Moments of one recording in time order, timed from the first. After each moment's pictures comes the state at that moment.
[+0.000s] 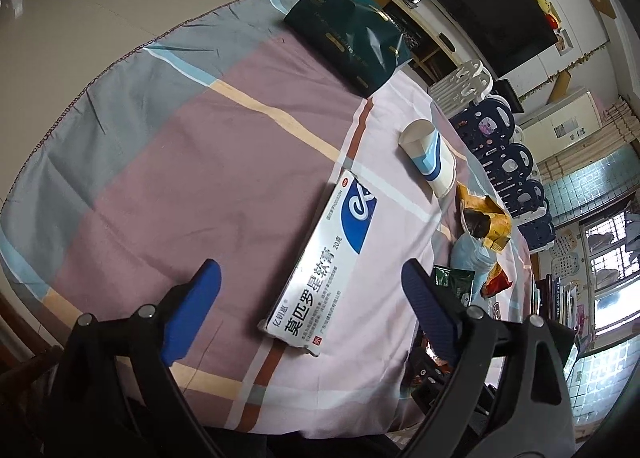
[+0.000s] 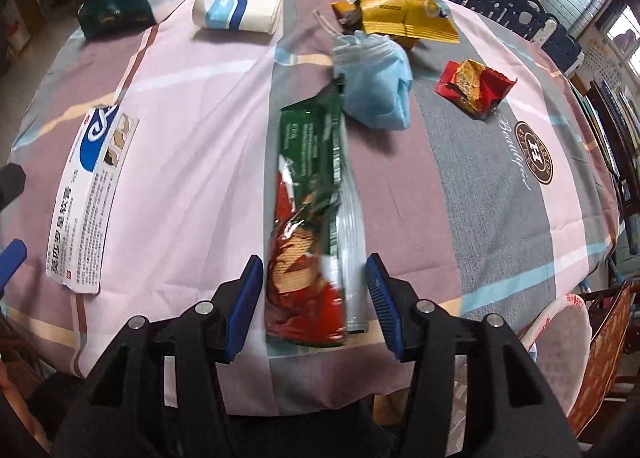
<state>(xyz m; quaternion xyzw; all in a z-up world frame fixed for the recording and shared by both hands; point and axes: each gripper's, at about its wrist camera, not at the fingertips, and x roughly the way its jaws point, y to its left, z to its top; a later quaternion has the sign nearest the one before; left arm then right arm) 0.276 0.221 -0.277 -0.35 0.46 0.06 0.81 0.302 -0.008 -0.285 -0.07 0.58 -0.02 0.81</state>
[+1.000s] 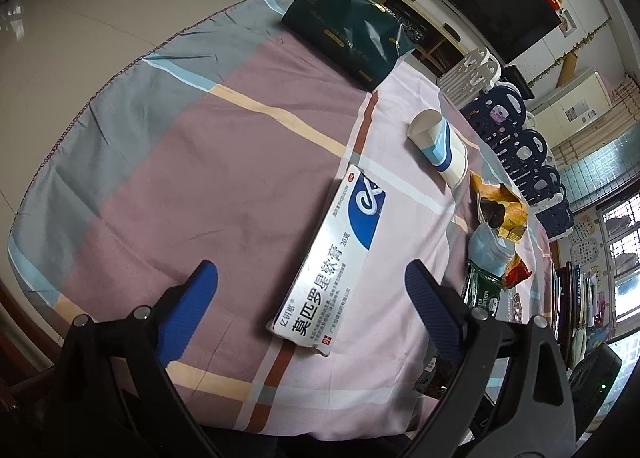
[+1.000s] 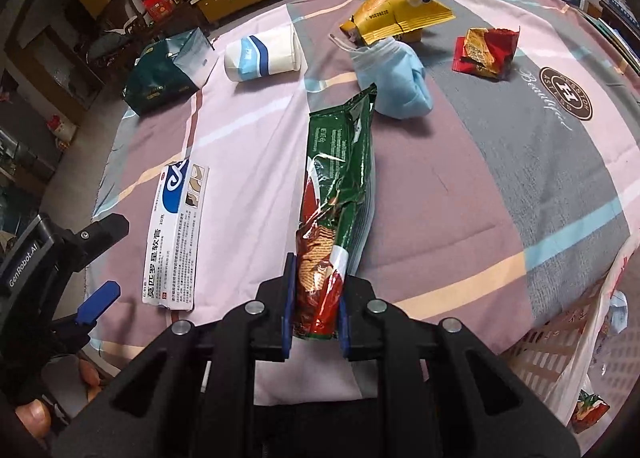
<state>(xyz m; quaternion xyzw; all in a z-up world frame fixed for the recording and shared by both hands) 0.281 0.211 -0.276 -0.31 0.47 0.08 0.82 0.271 -0.030 -0.269 0.13 0.53 0.05 0.84</state>
